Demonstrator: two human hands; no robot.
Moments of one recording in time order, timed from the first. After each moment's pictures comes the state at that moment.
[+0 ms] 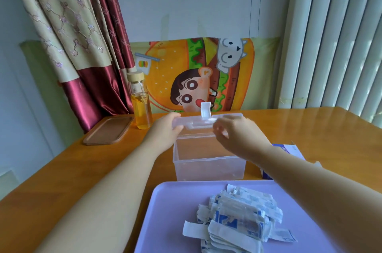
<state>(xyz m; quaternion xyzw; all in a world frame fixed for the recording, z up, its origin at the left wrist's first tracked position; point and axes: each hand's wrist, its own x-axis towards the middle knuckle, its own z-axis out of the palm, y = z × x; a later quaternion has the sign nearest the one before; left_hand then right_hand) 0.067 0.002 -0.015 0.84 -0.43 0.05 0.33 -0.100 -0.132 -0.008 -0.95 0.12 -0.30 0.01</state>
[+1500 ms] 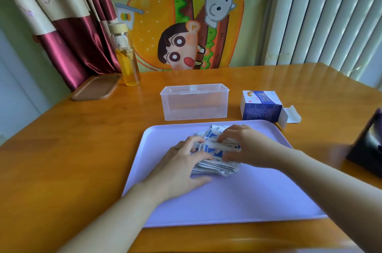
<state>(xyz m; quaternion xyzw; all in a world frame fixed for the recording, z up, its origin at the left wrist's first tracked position) -0.084 0.084 -0.131 0.75 -0.63 -0.03 0.21 -0.212 -0.093 -0.099 -0.97 0.18 -0.05 0.16</state>
